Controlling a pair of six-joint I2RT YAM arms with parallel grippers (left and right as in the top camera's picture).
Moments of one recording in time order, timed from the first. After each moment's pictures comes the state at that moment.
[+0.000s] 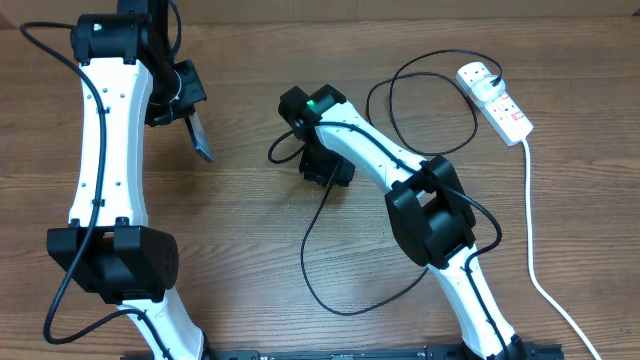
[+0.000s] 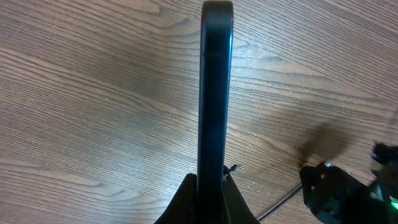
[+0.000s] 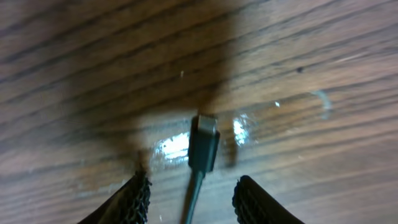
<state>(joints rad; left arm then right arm) 0.01 1.98 2.15 -1.51 0.01 -0.39 0.65 2.43 2.07 -1.33 0.03 0.90</state>
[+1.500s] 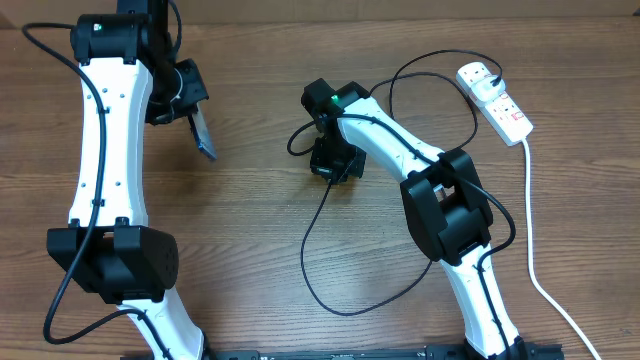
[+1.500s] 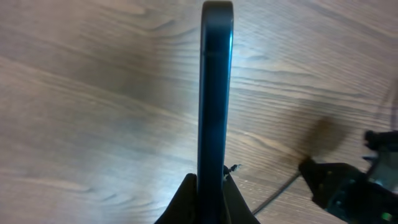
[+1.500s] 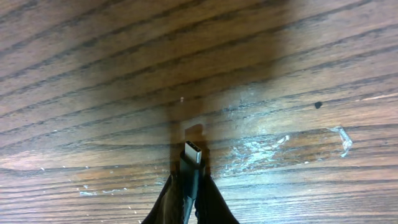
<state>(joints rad) 0.01 1.98 2.15 -1.49 0.06 -0.37 0.57 2.39 1.96 -1.20 -0.13 0.78</state>
